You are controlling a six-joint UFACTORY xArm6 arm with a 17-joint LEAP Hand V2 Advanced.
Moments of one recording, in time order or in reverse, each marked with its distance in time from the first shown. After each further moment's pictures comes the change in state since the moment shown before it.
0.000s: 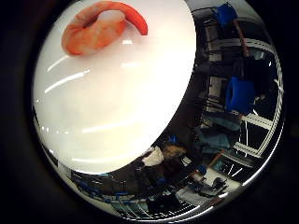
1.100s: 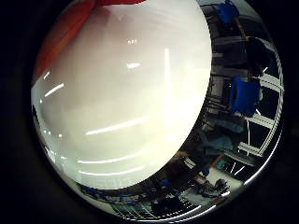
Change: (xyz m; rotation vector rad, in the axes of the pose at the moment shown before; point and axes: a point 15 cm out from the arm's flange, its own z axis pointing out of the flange) arm 0.000 -0.041 0.047 -0.020 -0.029 0.028
